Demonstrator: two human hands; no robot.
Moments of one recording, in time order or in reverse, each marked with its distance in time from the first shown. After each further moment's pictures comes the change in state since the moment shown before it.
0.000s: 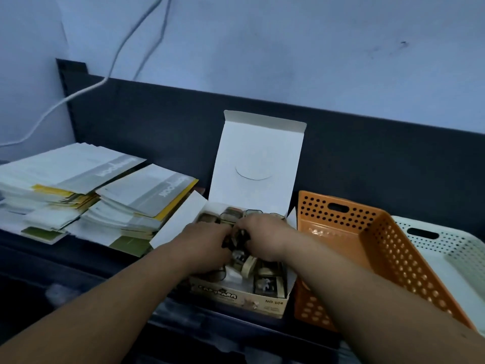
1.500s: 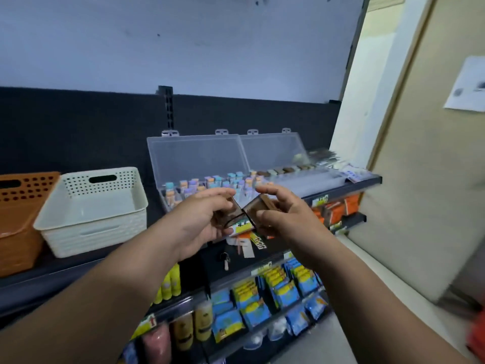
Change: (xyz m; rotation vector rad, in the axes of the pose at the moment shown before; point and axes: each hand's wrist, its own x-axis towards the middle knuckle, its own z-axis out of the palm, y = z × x) left_hand -0.136 0.587 0.105 -1.475 -0.509 0.278; right_hand -0.625 0.247 0.043 1.255 0.928 0.632
